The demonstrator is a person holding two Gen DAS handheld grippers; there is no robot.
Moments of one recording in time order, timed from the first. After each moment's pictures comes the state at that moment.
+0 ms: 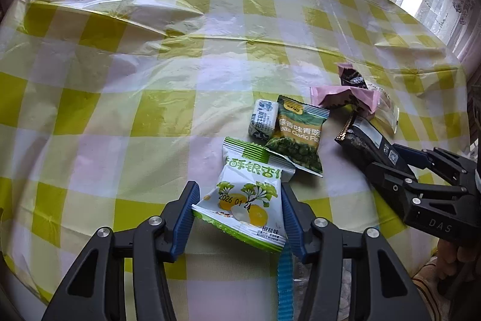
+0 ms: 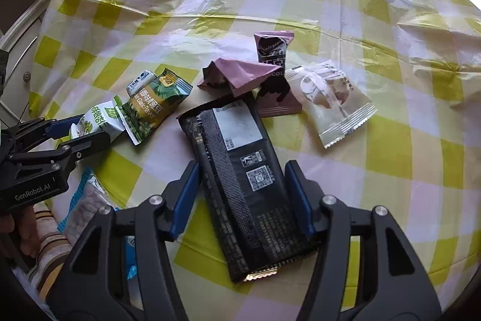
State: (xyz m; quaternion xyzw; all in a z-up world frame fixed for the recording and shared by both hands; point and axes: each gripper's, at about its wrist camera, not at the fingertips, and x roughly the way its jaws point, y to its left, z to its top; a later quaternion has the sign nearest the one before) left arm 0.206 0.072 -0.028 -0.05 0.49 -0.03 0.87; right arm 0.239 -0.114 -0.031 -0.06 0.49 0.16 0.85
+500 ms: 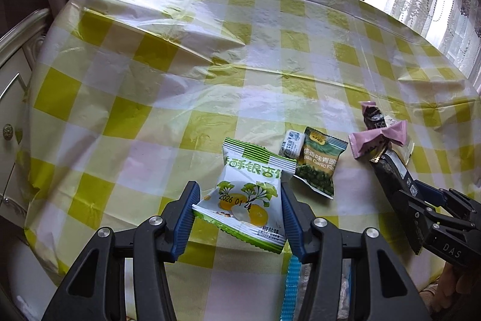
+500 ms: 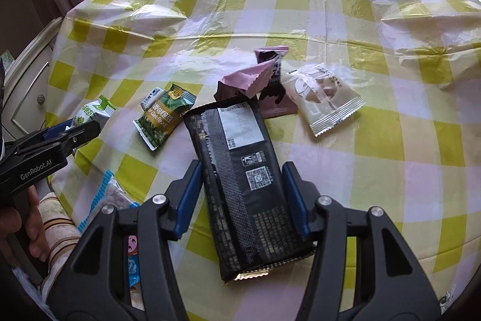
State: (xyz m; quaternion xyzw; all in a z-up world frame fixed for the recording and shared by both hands) left arm 0.187 0.081 0.000 -0.06 0.44 0.06 0.89; right arm 0.220 -0.135 -0.015 0.00 0.46 0.17 0.87
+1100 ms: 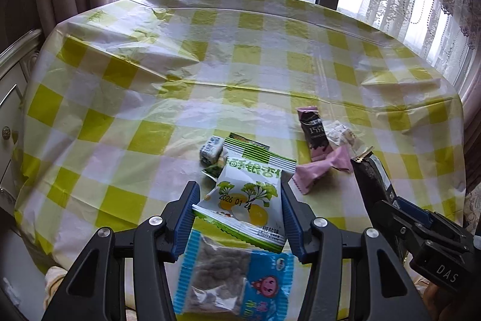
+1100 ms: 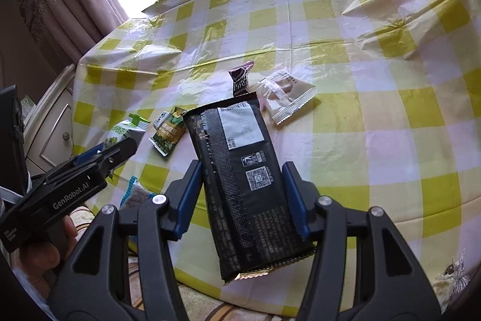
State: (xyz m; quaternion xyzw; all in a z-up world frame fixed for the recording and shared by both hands) left arm 0.173 -0.005 0.020 -0.06 0.41 0.04 0.91; right arm 0.186 -0.200 0.005 0.11 0.43 0.17 0.88
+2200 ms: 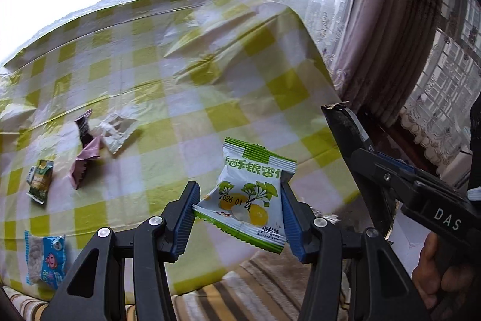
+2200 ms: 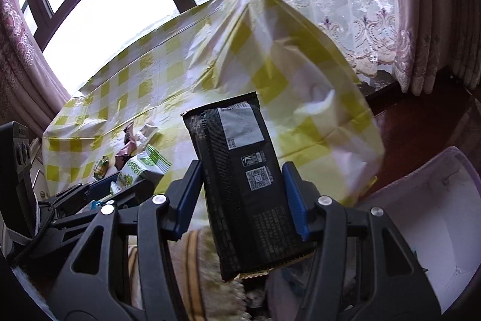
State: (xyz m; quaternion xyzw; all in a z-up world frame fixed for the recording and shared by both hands) left arm 0.127 -0.248 0.036 0.04 0.42 -0.21 0.88; right arm 0.070 -0.418 0.045 0.18 0.37 -0.01 0.91
